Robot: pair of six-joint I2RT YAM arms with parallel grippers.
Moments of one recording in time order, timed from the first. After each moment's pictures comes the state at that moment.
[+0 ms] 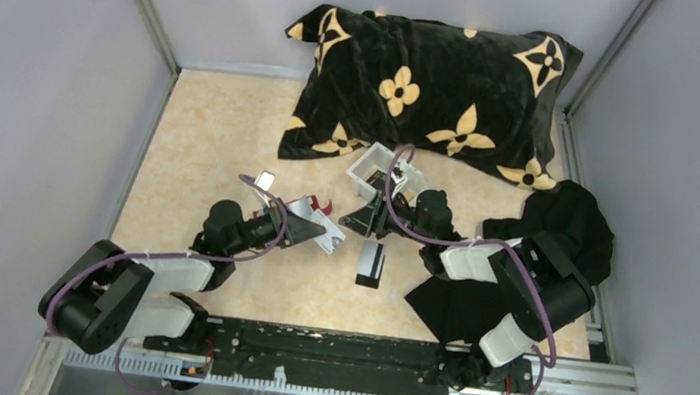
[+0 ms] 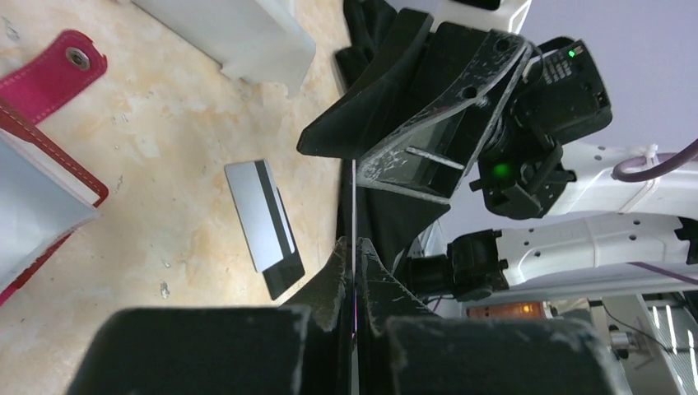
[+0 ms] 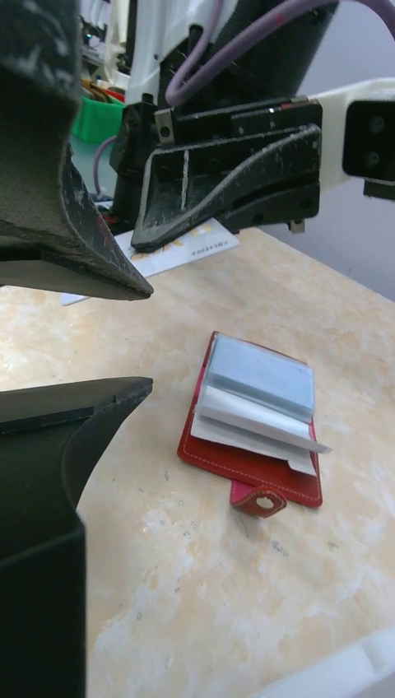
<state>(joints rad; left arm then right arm) -0.47 1.23 0.17 0.99 0.50 -1.03 0.60 1.59 0.53 0.88 -0.56 0.73</state>
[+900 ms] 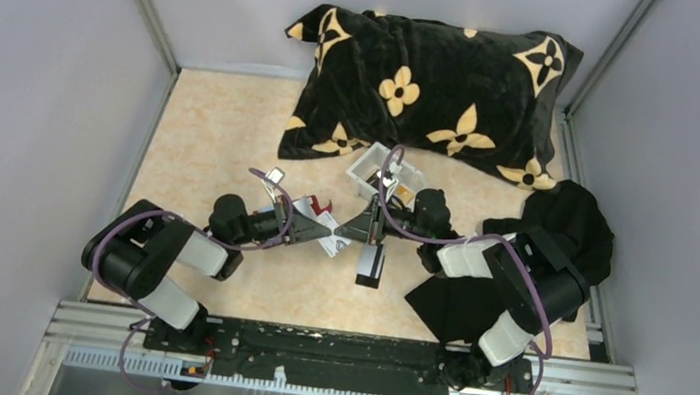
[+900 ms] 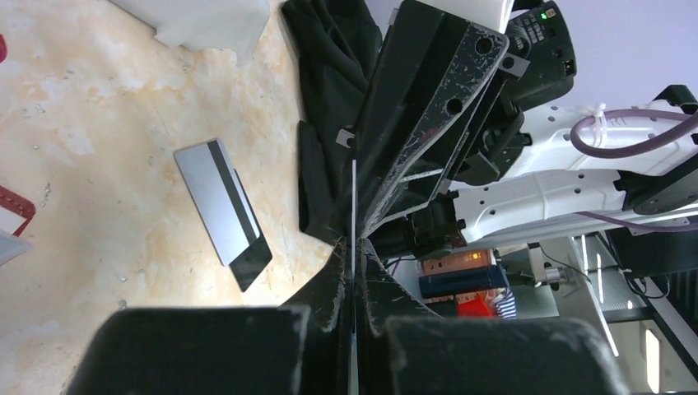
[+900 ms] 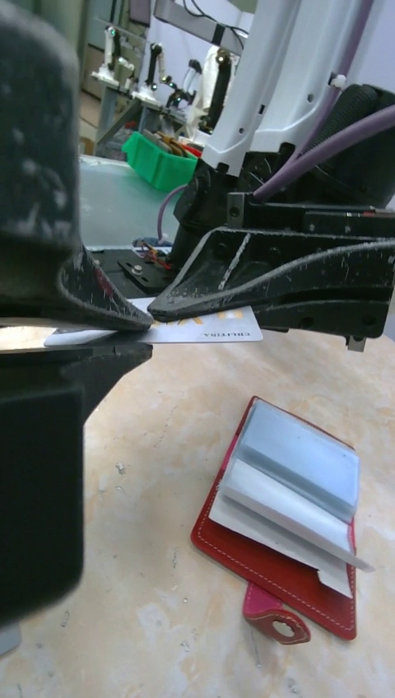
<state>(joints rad) -0.42 1.55 0.22 1.33 0.76 -1.16 0.61 1.63 0.54 0.94 -0.78 0.74</state>
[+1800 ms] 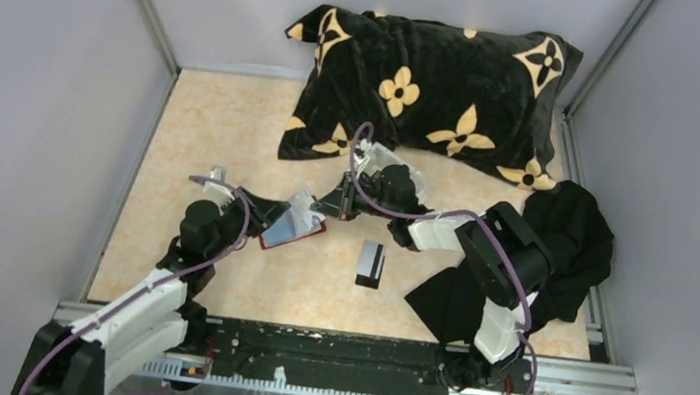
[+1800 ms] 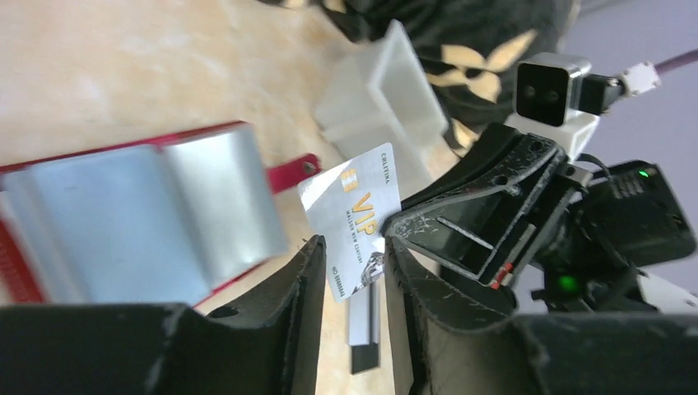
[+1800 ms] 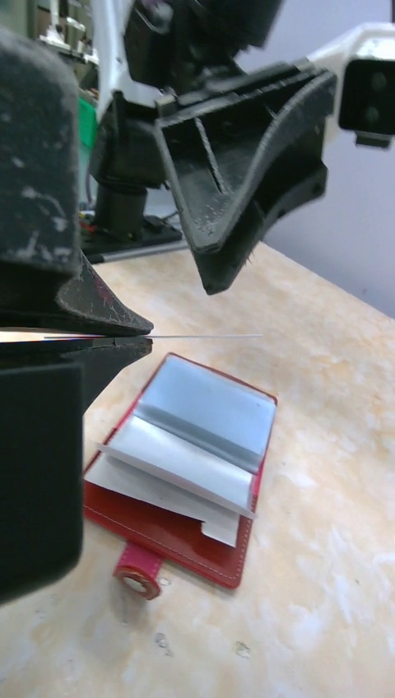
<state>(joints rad) -0.34 0.84 0.18 0.49 0.18 -0.99 0.68 1.80 0.82 0.80 -0.63 0.73</state>
